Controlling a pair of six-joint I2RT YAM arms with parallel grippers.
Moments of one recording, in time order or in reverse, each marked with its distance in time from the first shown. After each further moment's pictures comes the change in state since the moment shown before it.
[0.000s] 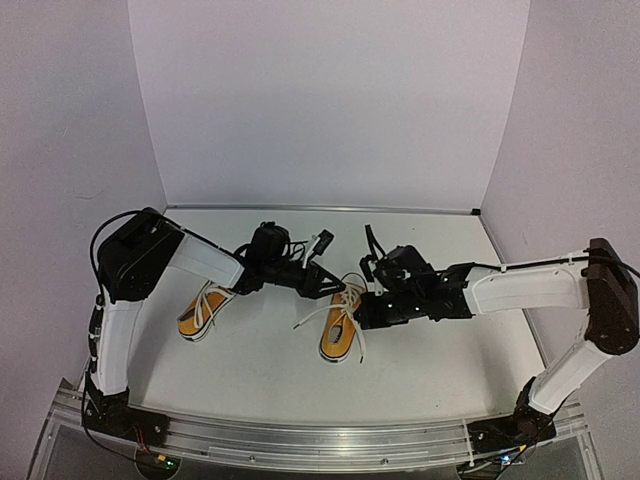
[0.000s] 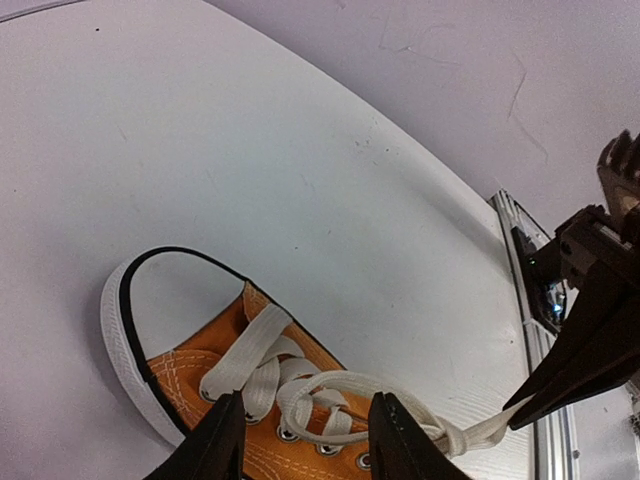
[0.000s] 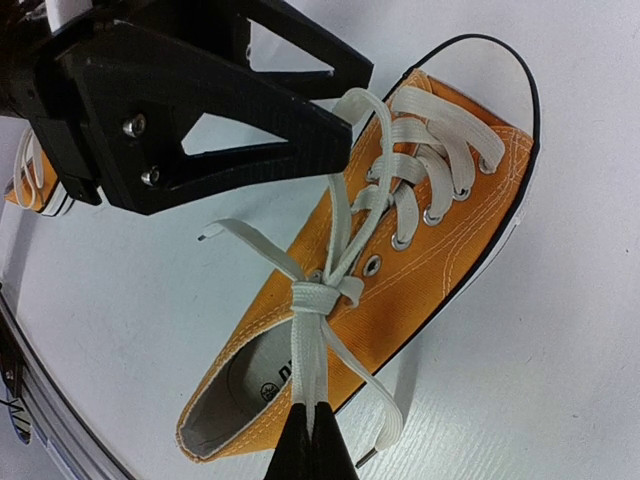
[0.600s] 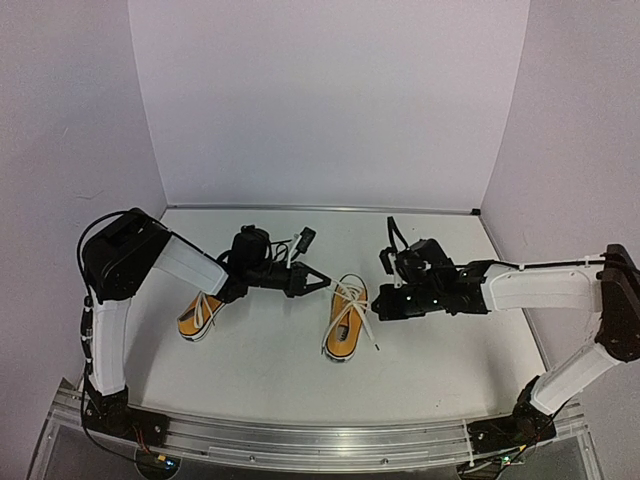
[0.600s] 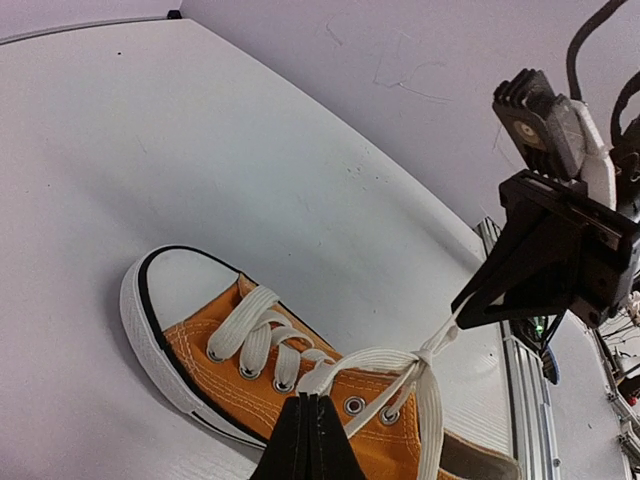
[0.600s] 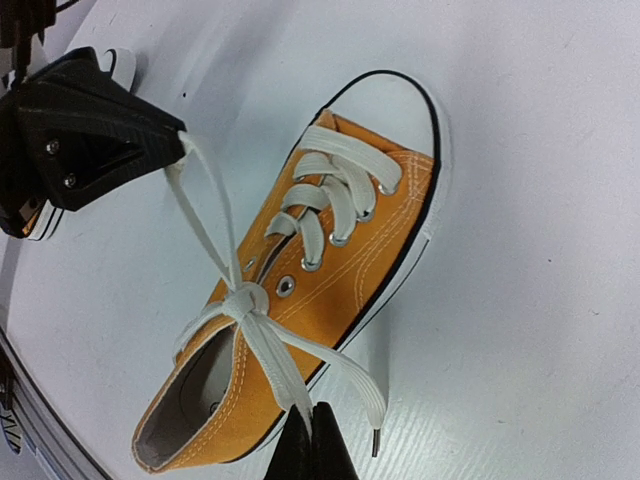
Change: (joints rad) left arm 0.038 -0.083 -0.180 0.209 0.003 -0.097; right arm -0.103 -0.084 -0.066 -0.003 -0.011 -0.058
